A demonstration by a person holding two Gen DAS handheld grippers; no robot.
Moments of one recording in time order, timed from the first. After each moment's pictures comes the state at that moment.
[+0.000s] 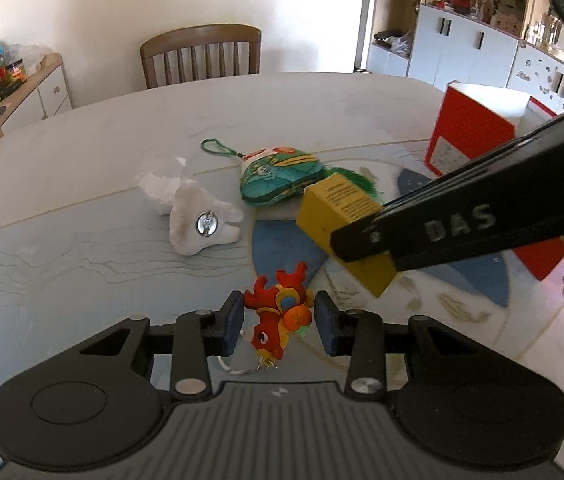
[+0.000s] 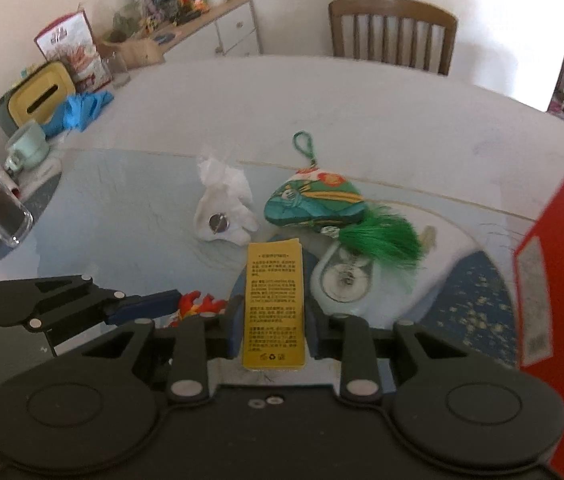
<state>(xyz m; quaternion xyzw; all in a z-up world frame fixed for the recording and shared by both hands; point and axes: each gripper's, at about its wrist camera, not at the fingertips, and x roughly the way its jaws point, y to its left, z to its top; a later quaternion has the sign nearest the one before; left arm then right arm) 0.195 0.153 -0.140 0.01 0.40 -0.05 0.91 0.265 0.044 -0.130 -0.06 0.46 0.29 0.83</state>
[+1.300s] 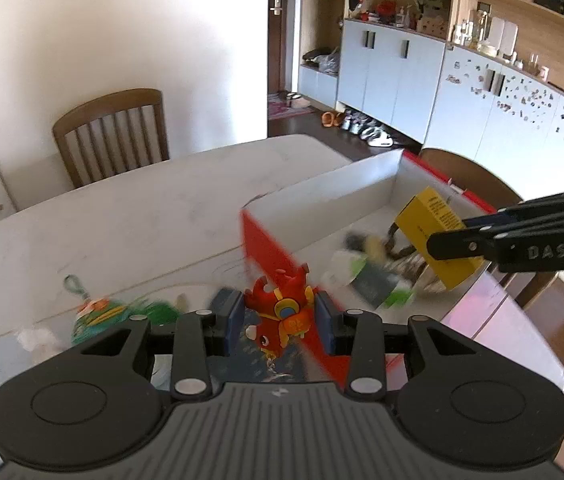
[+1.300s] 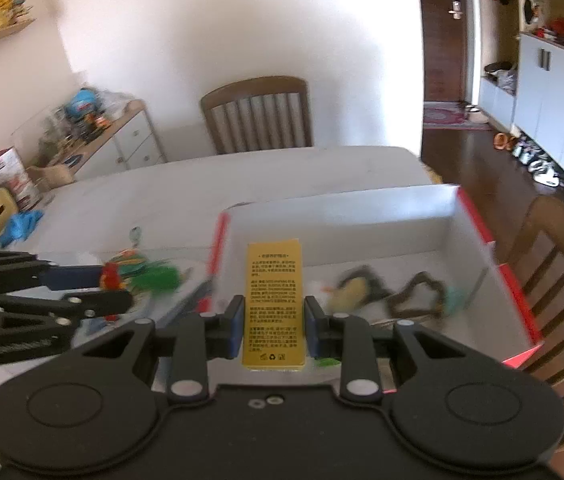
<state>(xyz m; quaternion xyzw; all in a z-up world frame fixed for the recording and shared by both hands) 0.236 -0.033 -0.028 0.04 0.37 -0.13 0.92 0.254 -0.225 -0.059 0.03 0.38 0.19 0.91</state>
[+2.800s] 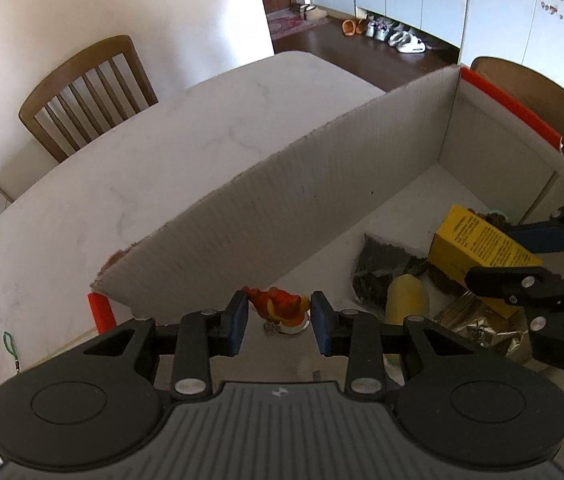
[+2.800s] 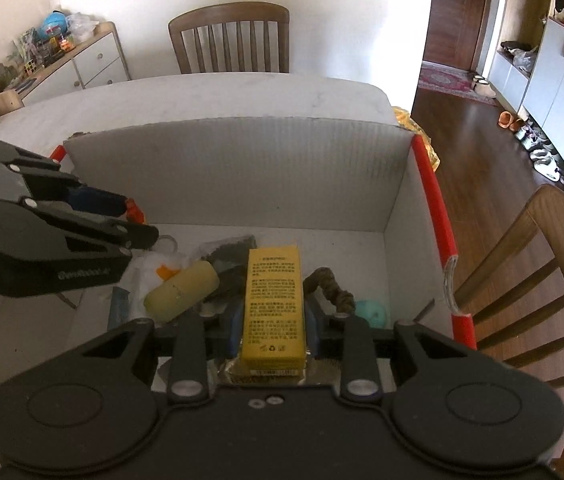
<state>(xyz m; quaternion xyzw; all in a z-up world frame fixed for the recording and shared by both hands) 0.397 -0.154 -0.127 0.14 0.48 -0.07 0.86 0.362 -0.276 -0.146 -0.06 0.46 0.20 0.86</state>
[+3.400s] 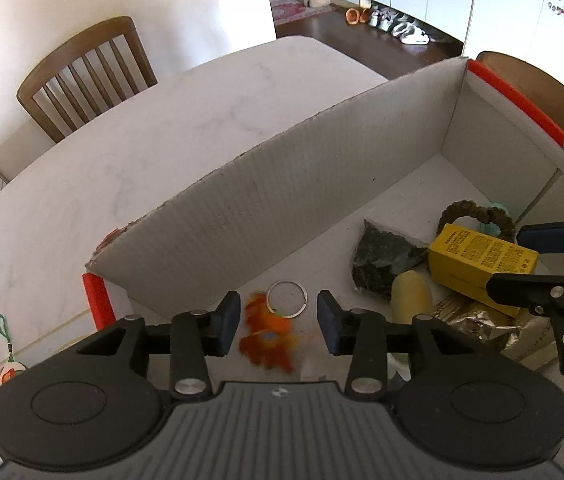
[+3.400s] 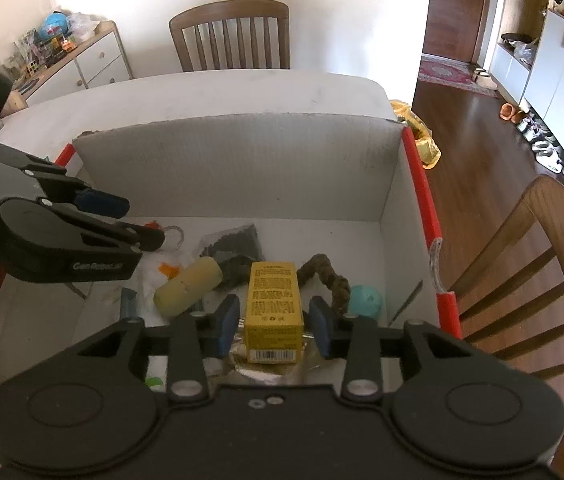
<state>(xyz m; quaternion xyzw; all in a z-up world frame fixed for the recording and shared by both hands) 0.399 -0.149 -0.127 0.13 0.50 -0.07 0.85 0.360 -0.286 -0.135 -0.05 0.47 0.21 0.86</state>
